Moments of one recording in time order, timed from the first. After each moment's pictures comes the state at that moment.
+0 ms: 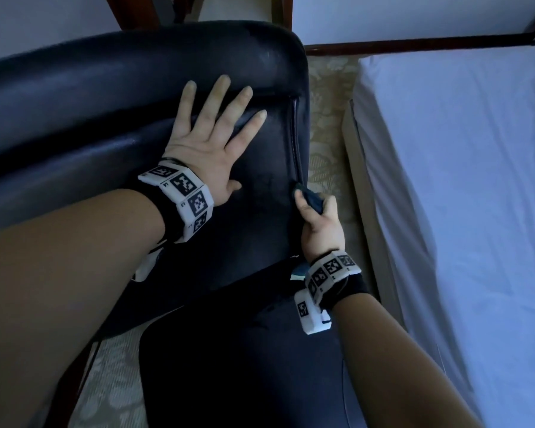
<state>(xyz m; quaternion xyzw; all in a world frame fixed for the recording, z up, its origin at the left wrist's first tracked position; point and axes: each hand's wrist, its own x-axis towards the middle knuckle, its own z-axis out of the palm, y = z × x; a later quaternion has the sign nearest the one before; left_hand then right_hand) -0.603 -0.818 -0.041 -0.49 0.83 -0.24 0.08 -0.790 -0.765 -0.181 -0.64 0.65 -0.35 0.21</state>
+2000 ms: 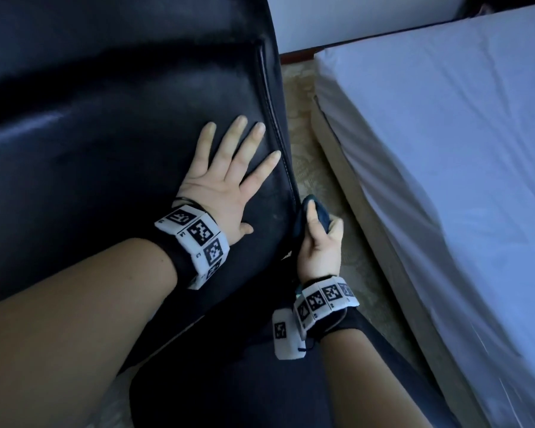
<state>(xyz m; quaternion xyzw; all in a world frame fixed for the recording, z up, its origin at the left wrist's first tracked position) -0.629 -0.790 -0.119 -0.43 0.86 -0.25 0.13 -0.757 -0.735 -0.261 -0.45 0.67 -0.57 0.15</state>
